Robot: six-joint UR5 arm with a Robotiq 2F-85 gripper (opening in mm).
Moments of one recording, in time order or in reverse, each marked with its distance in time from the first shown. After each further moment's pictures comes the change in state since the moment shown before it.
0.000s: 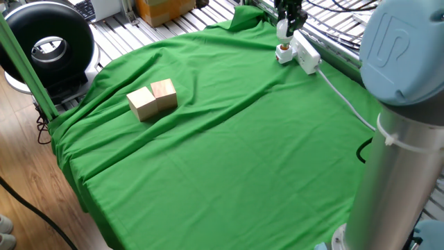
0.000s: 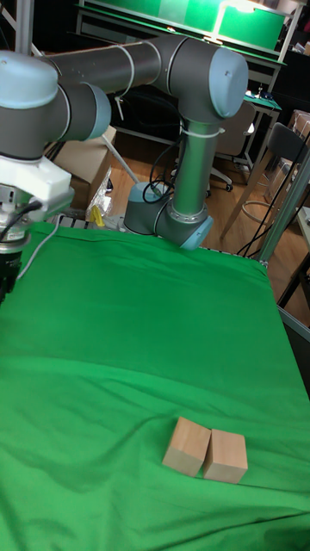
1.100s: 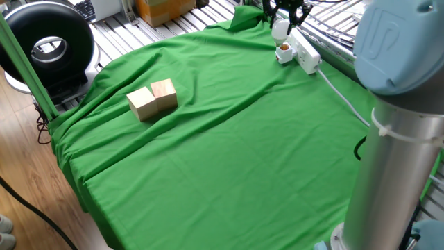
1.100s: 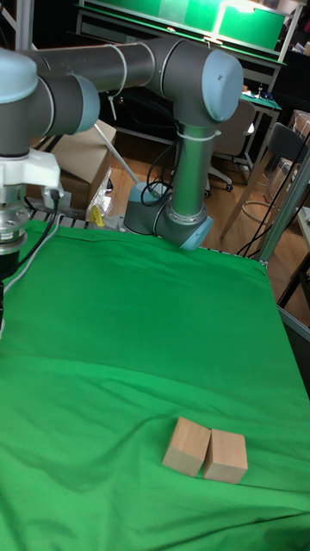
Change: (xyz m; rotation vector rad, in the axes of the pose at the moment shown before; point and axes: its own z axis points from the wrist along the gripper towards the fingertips) arm -0.017 -0.002 0.004 -0.033 -0.112 -0.553
